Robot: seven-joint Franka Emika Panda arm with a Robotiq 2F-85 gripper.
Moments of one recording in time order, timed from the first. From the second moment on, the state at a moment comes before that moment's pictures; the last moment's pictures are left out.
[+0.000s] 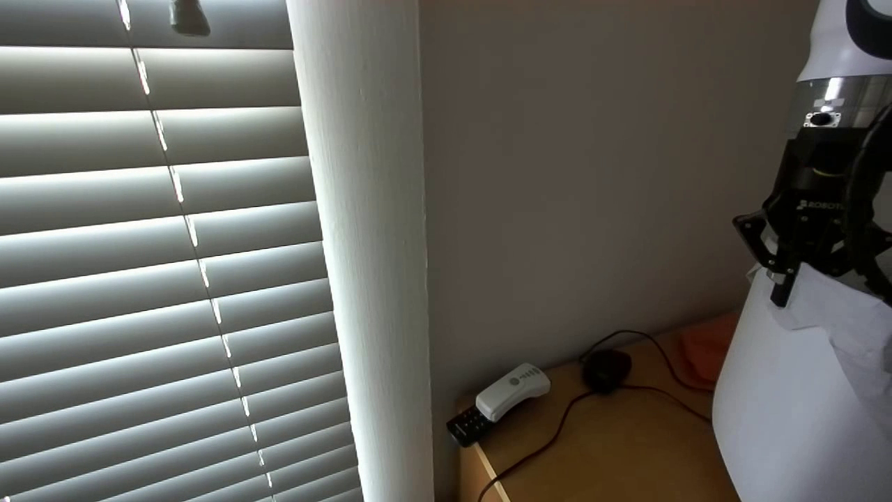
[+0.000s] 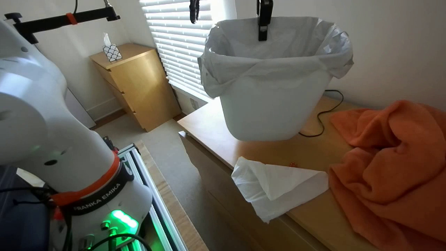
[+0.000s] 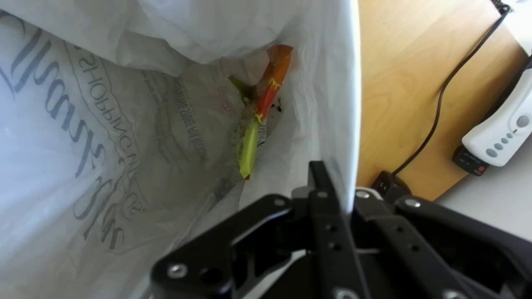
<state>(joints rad) -0.06 -0.14 0.00 -2.14 0.03 1.96 0.63</state>
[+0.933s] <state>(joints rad) -0.06 -0.10 0.02 -2.14 0.03 1.94 0.93</state>
